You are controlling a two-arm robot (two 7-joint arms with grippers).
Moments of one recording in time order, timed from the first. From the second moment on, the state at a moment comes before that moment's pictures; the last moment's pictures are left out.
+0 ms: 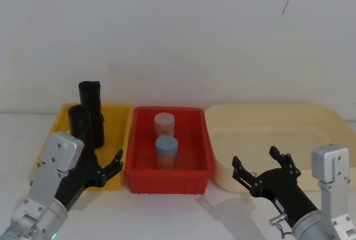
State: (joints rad) left arm -0.24 0.38 0.45 -1.63 -0.20 0.01 -0.01; right arm -0.01 0.34 -0.23 -1.77 0.29 0.03 0.07
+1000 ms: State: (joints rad) left arm -0.20 0.38 0.42 -1.65 -0.22 0.04 0.00; right arm -0.01 0.34 -0.23 -1.77 0.29 0.03 0.07
